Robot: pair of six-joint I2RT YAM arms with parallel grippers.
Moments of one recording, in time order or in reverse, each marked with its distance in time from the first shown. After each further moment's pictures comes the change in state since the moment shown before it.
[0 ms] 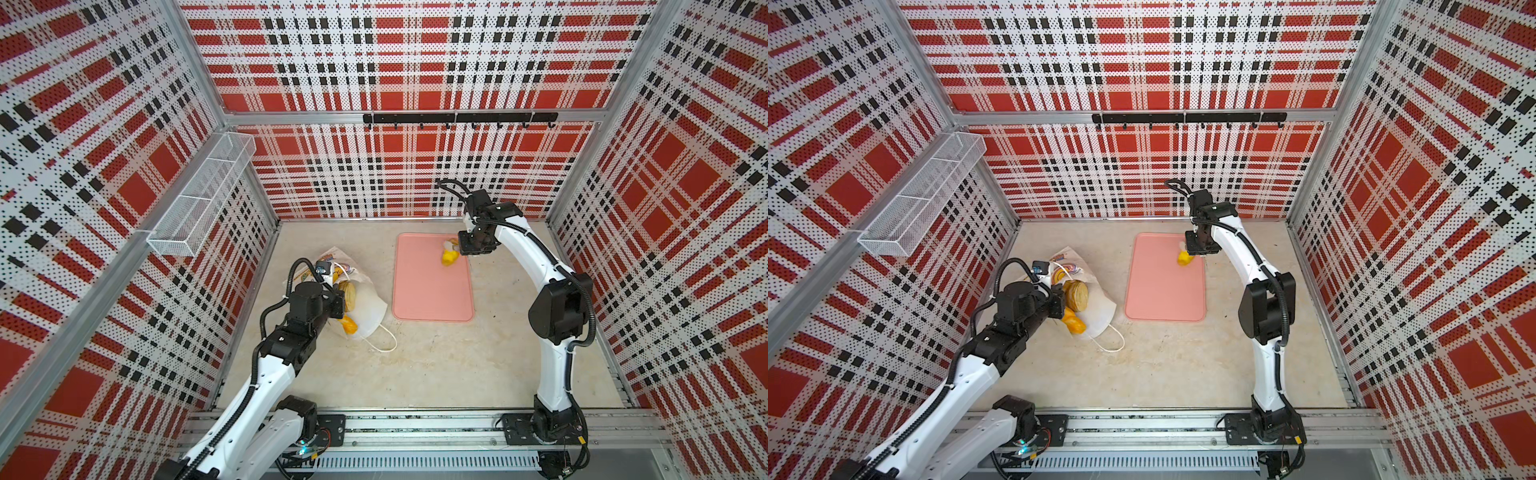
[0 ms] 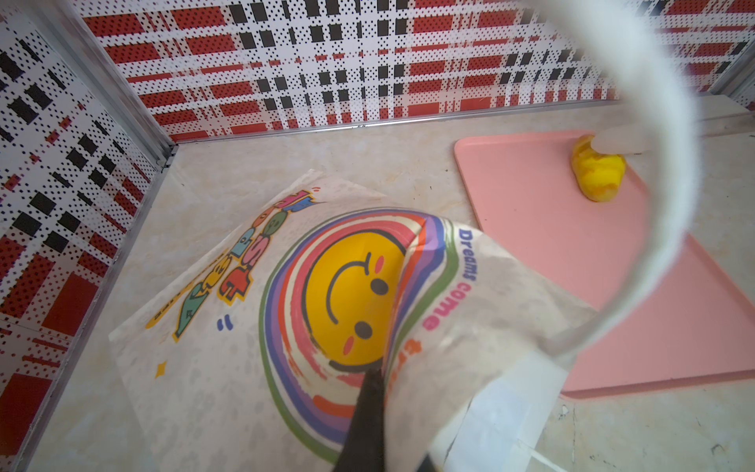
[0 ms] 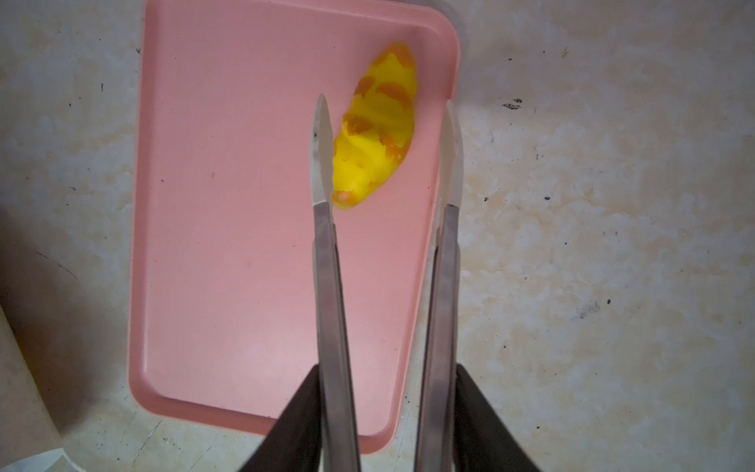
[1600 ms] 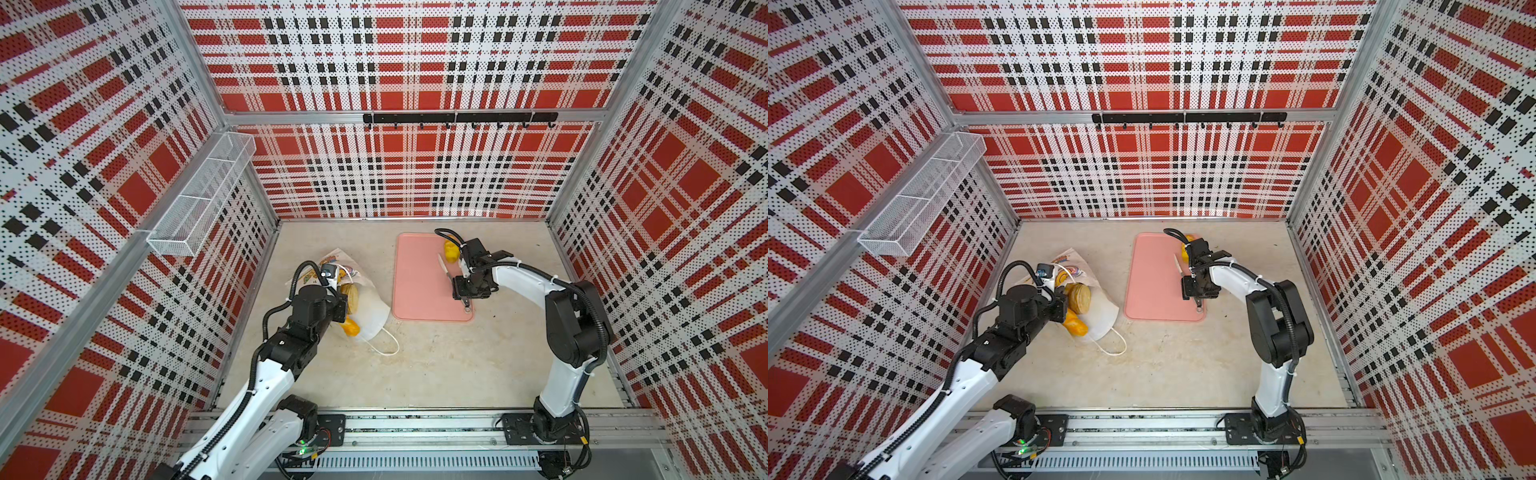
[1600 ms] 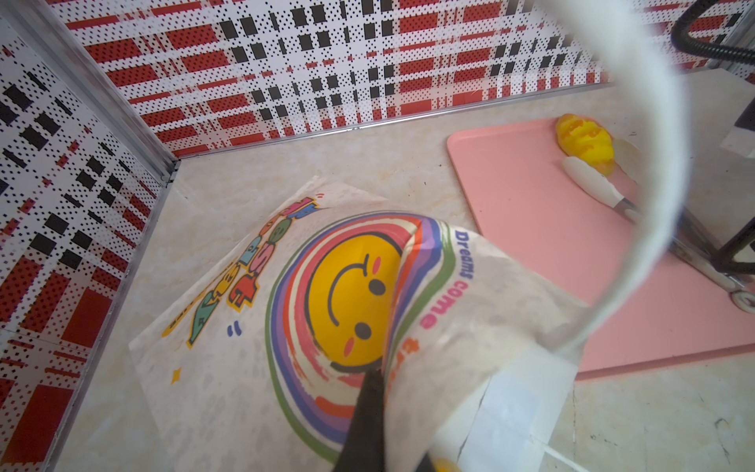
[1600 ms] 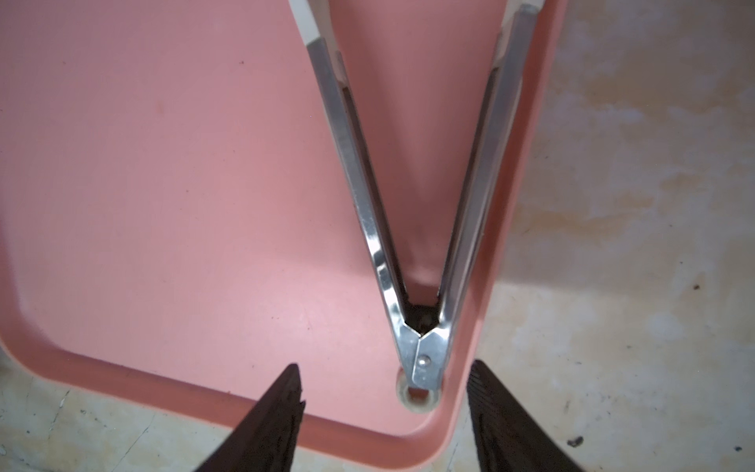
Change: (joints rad) left arm -0.066 -0.035 0.000 -0.032 -0.055 0.037; right arm 0.071 -0.220 -0.746 0.425 -0.098 0.087
